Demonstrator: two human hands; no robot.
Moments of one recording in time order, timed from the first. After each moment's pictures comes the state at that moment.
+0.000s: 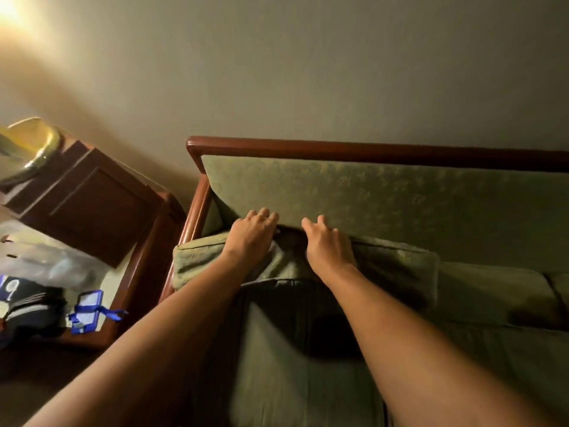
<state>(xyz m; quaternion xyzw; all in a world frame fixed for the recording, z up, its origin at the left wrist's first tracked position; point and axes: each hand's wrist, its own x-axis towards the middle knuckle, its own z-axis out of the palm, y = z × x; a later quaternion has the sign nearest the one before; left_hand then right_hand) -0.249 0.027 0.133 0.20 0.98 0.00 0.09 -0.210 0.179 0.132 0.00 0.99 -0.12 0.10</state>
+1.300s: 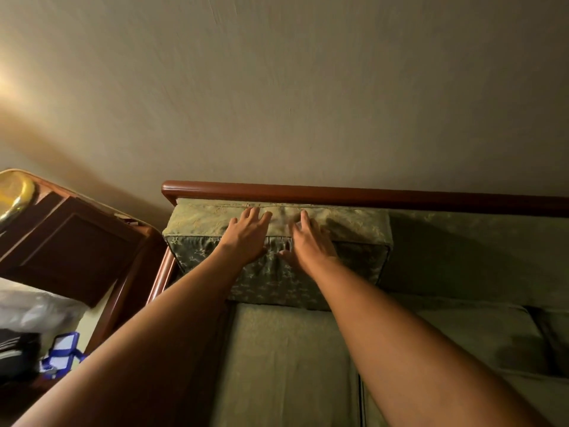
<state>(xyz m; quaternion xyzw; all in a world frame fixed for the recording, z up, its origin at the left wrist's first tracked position) -0.346 0.096 0.161 0.18 0.97 -0.01 0.16 -0.310 0.244 0.144 0.00 0.97 -0.15 0.18</state>
